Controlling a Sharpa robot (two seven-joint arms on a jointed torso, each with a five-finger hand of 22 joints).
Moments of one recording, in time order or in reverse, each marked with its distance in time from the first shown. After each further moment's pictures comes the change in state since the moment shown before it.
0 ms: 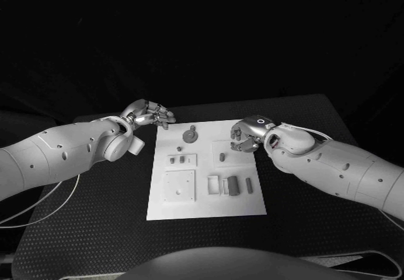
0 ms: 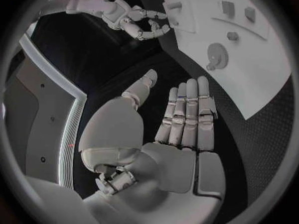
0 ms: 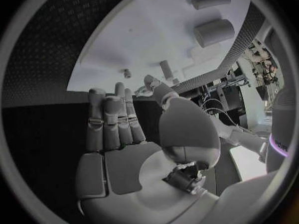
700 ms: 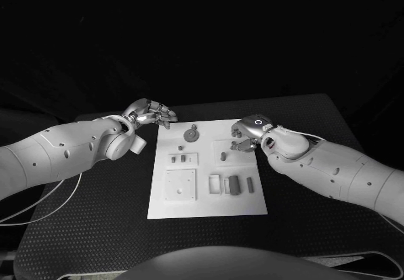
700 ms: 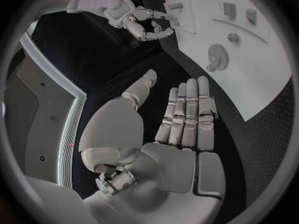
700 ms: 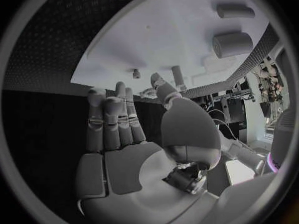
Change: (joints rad) left arm 0.000 0.004 0.000 -0.001 0.005 0.007 -0.002; left_hand -0.008 0.008 -0.016 -0.001 -0.004 -0.003 0.004 0.000 0.000 0.000 0.000 0.000 -0.006 0.007 0.000 -0.011 0.006 -0.008 0.007 0.000 -0.006 -0.008; right arm -0.004 0.043 -0.025 -0.050 -0.119 -0.076 -0.071; right_hand -0.034 -0.016 -0.039 -0.004 -0.209 0.024 -0.013 0.007 0.004 0.027 -0.008 -0.023 -0.002 0.024 -0.008 0.000 0.004 -0.014 0.019 -0.013 0.002 0.000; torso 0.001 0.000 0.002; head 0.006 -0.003
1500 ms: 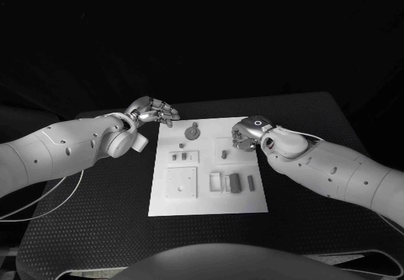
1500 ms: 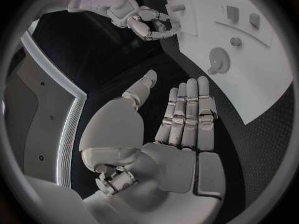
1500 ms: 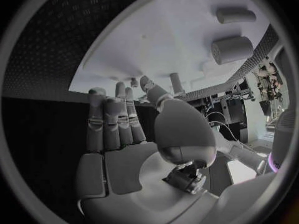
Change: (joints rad) left arm 0.001 -0.003 0.000 0.015 0.001 0.003 -0.008; left_hand 0.004 0.004 -0.005 -0.001 0.000 -0.006 0.001 0.000 -0.001 -0.002 0.002 0.000 -0.004 0.000 0.000 -0.008 0.005 -0.001 0.000 0.000 -0.004 -0.005; right arm -0.008 0.021 -0.010 -0.031 0.014 0.021 0.015; right_hand 0.084 0.125 0.035 -0.058 0.000 0.008 -0.001 0.000 -0.001 0.005 -0.002 -0.031 -0.002 0.002 -0.001 -0.004 0.006 -0.001 0.003 -0.004 0.000 0.000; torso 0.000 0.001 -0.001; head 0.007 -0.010
